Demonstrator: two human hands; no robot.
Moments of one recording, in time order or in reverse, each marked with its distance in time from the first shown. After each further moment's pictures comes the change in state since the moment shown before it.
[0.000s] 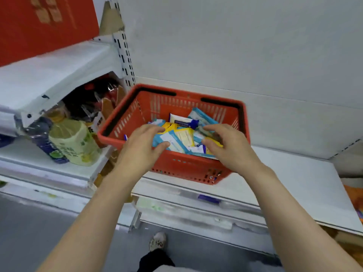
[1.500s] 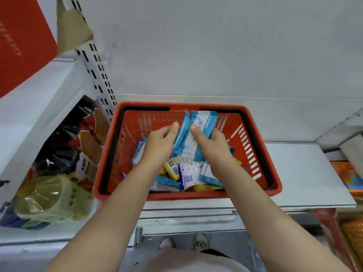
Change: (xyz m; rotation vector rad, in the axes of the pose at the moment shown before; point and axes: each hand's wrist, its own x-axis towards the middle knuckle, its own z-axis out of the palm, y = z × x) left_hand 0.140 -0.041 0.046 -0.886 -0.293 -0.303; right_hand 0.111 -0.054 0.073 0.954 0.286 0.601
